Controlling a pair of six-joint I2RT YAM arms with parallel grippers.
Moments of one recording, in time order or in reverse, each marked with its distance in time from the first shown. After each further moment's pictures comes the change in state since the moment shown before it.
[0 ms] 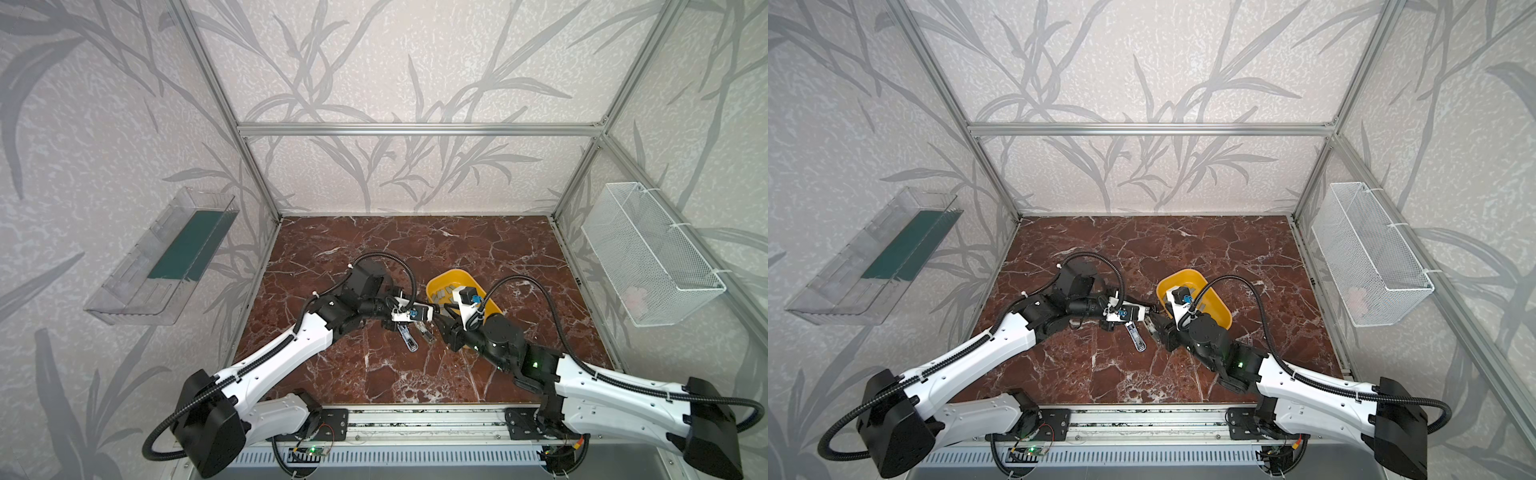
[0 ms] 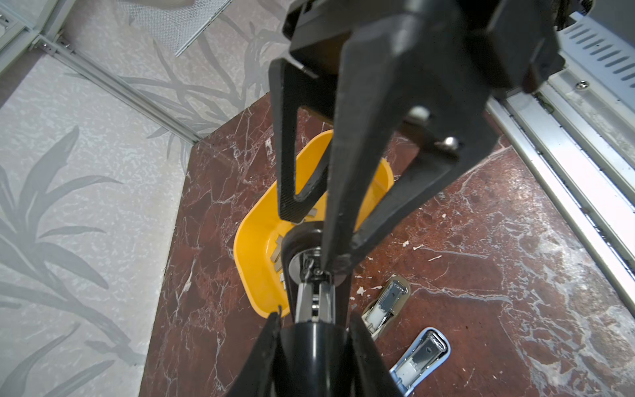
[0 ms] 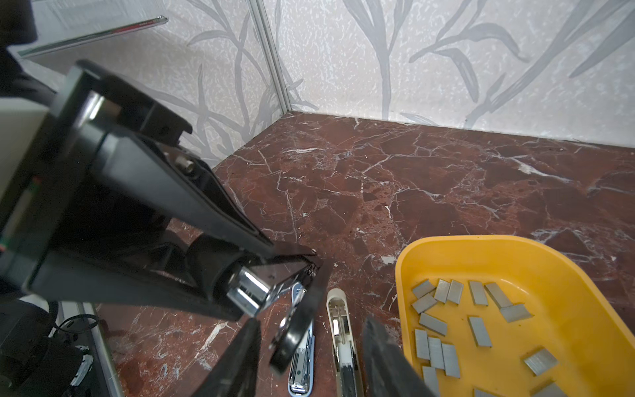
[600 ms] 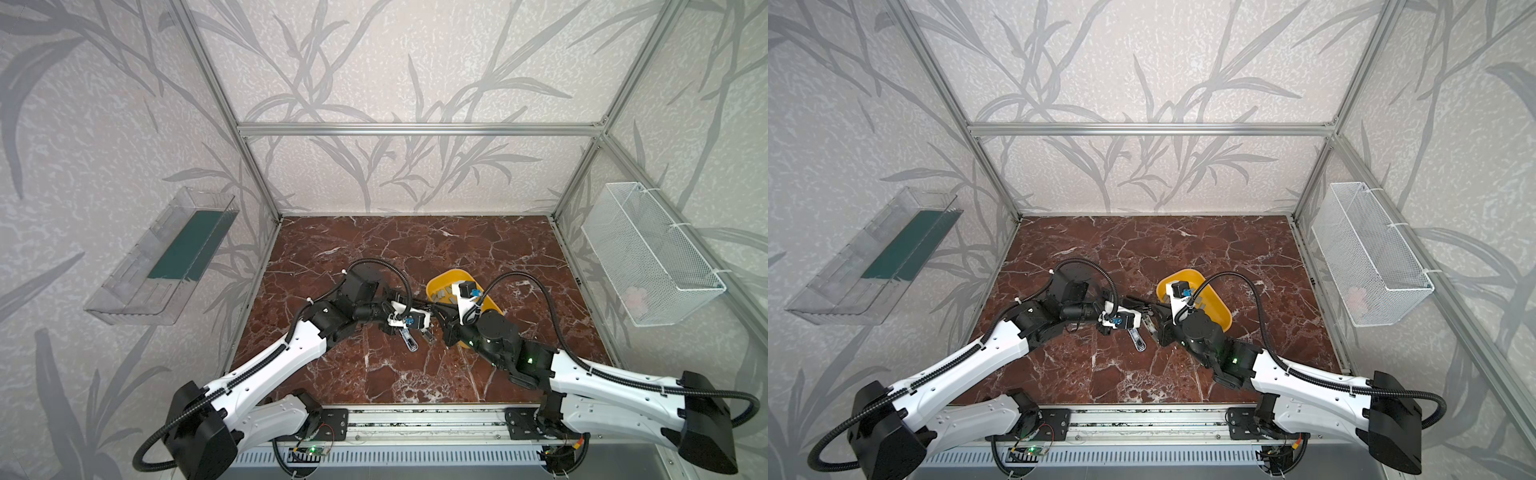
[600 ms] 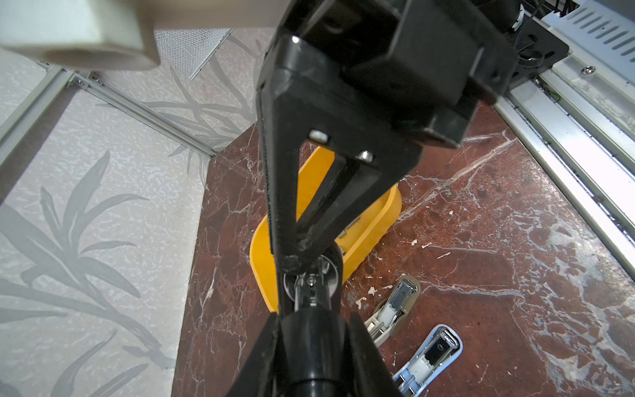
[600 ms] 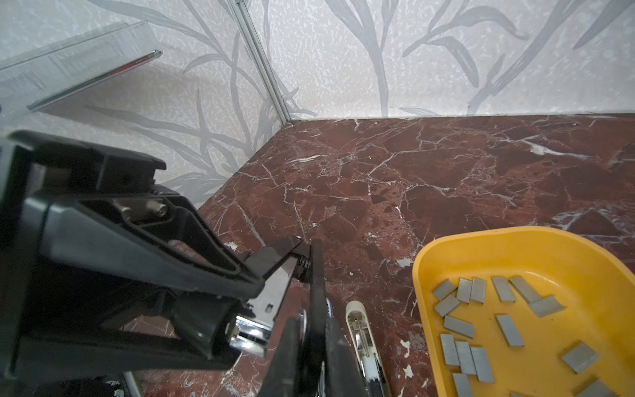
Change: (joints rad) left arm 0.019 -0.072 -0.047 0.046 0.000 0.034; right arm 0.006 0.058 0.060 0.000 0.027 0.128
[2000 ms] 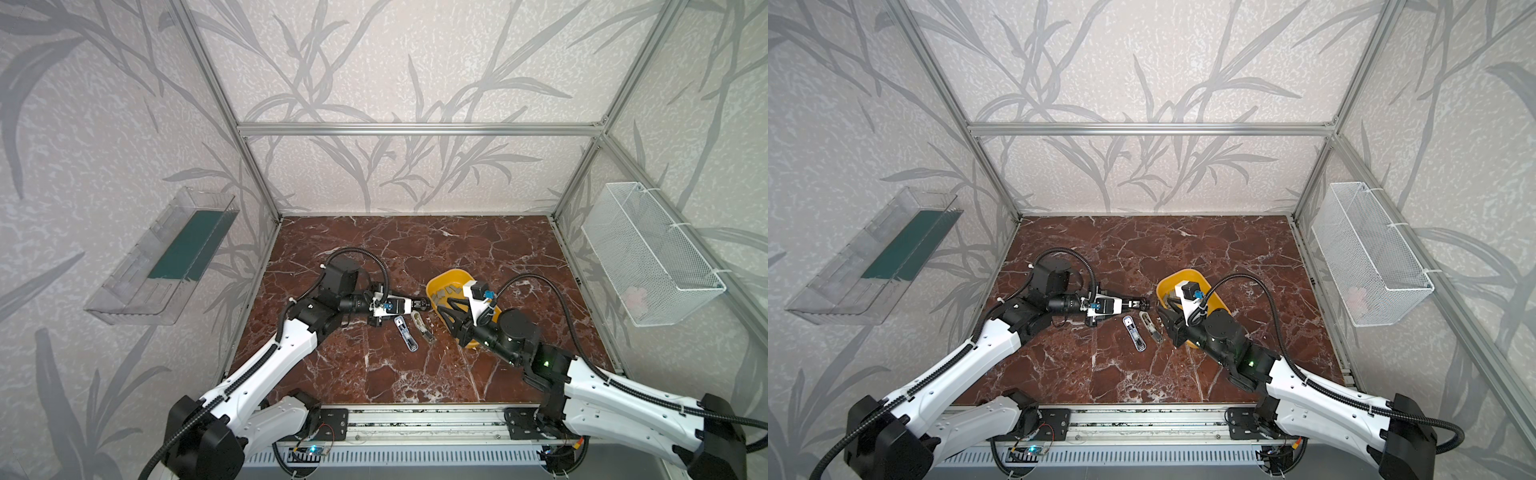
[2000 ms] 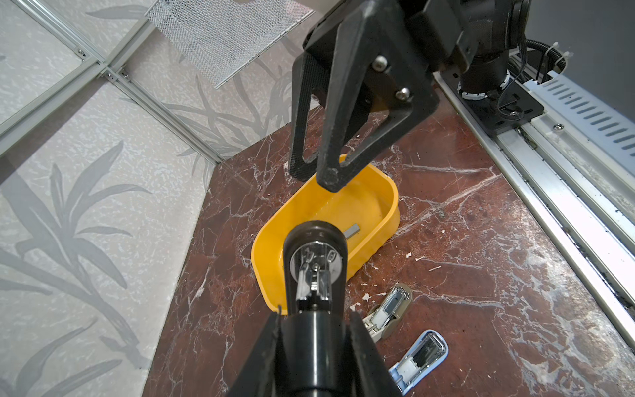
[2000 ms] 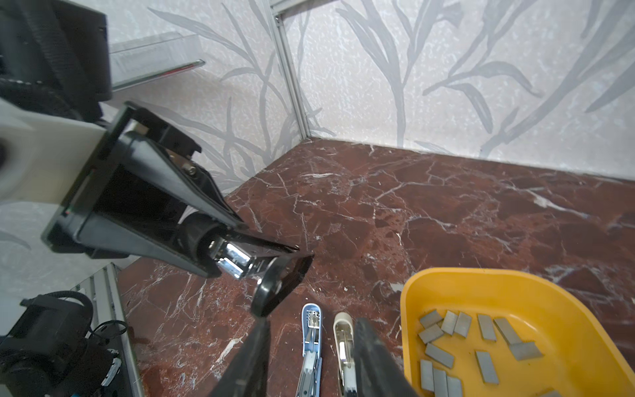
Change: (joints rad) left arm 0.165 -0.028 -0.014 -0.004 0.225 -0.056; right arm -0.100 -0.158 -0.094 0.068 -0.217 -0.197
